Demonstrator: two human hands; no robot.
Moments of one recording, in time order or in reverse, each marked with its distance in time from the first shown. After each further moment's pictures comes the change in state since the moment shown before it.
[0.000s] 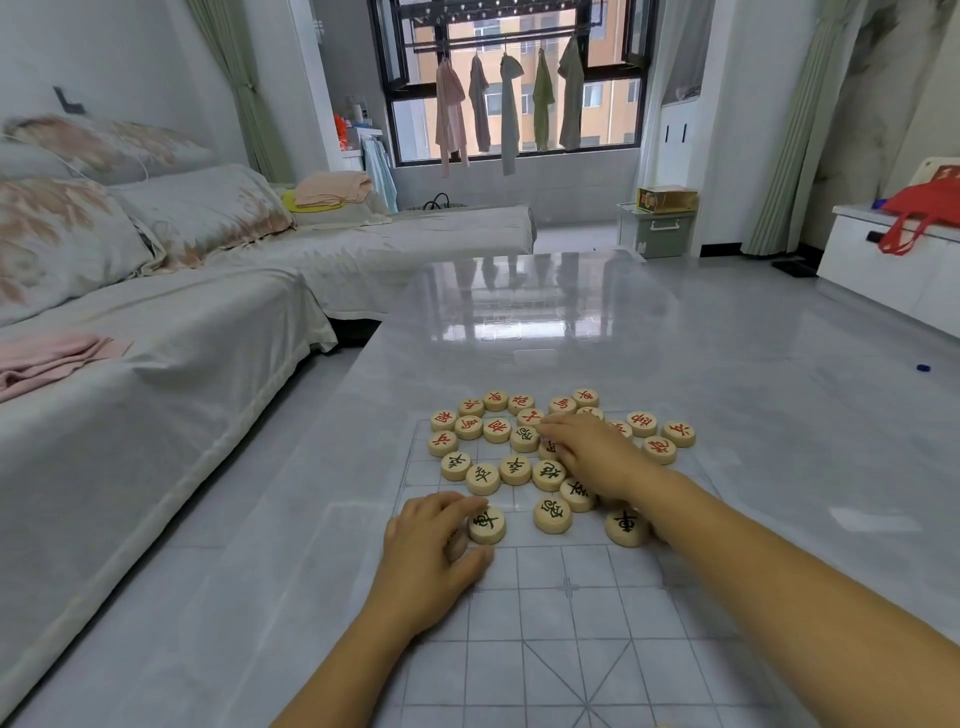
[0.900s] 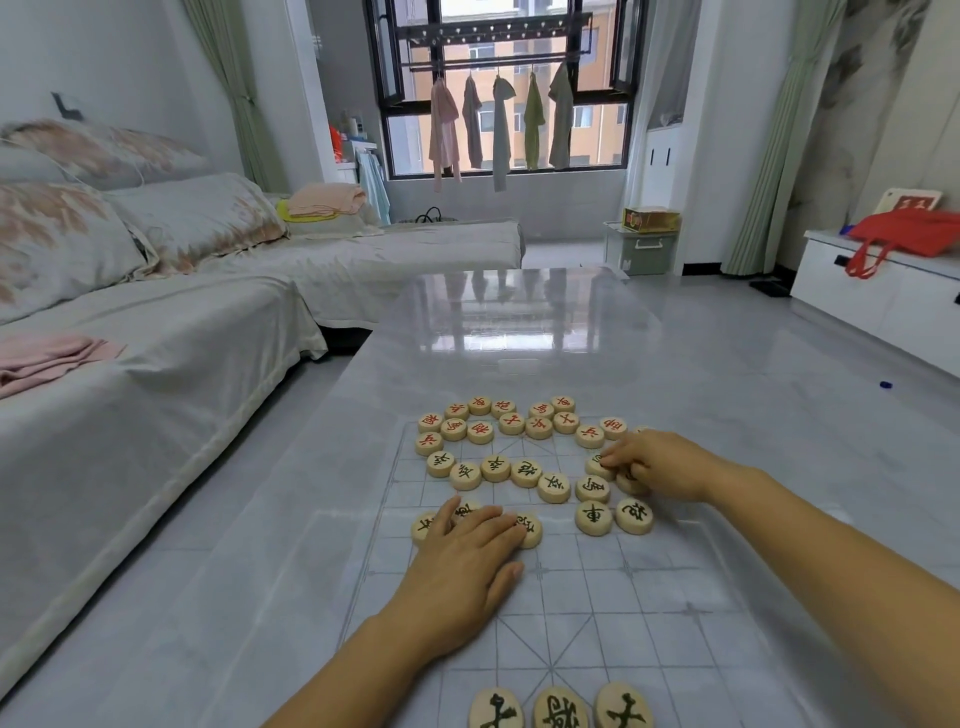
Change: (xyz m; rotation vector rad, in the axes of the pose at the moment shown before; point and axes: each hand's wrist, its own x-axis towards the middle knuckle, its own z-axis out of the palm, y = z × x) left_hand -0.018 0.045 0.009 0.378 -0.193 0.289; right_hand -0.058 0.066 -0.035 -0.051 -0.179 0.144
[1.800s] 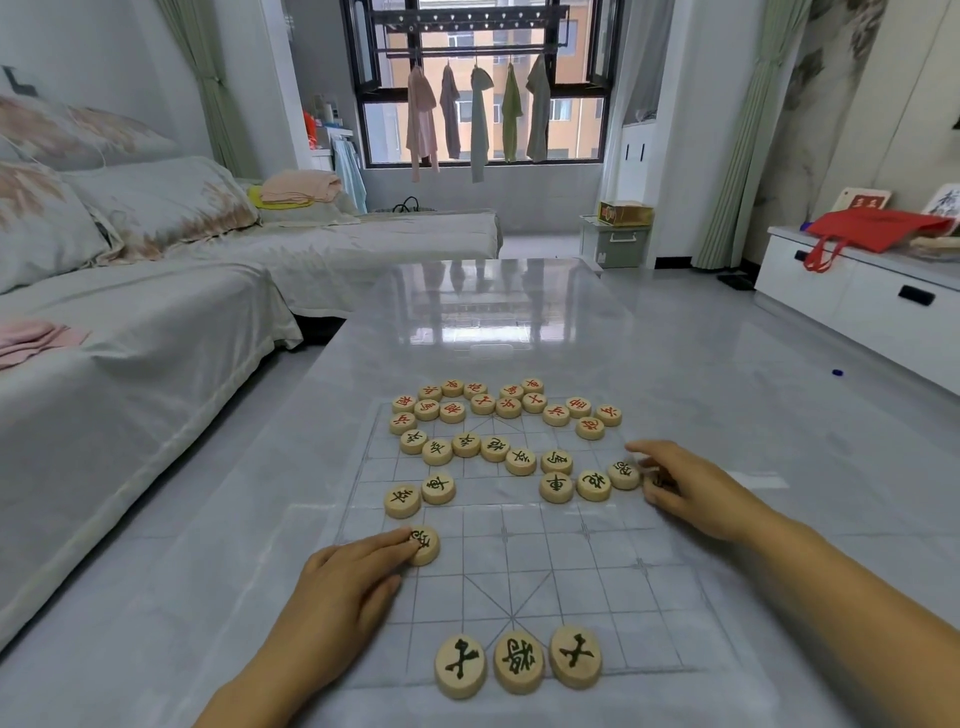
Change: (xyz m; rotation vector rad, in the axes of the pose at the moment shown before) left_hand -0.078 -0.040 0.016 -0.275 0.252 -0.132; right_hand -0.093 0.023 0.023 0.295 0.198 0.039
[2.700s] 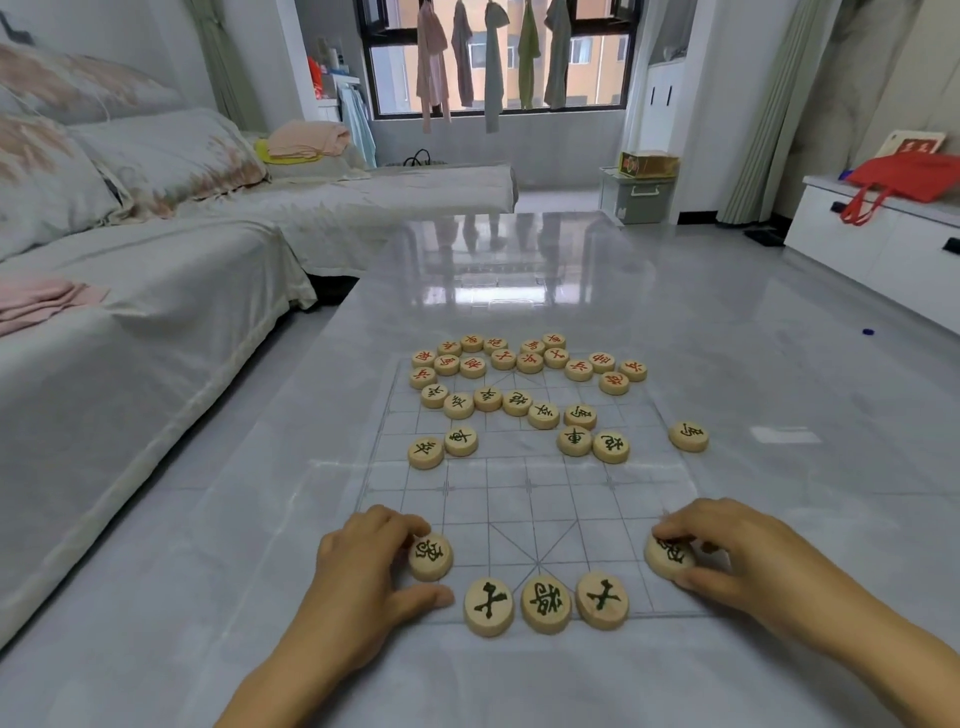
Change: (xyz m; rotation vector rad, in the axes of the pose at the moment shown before) left_hand -0.022 0.038 -0.022 -0.080 -0.119 -0.192; right_hand -0.096 -0.057 0.020 -0.070 -0.064 -0.126
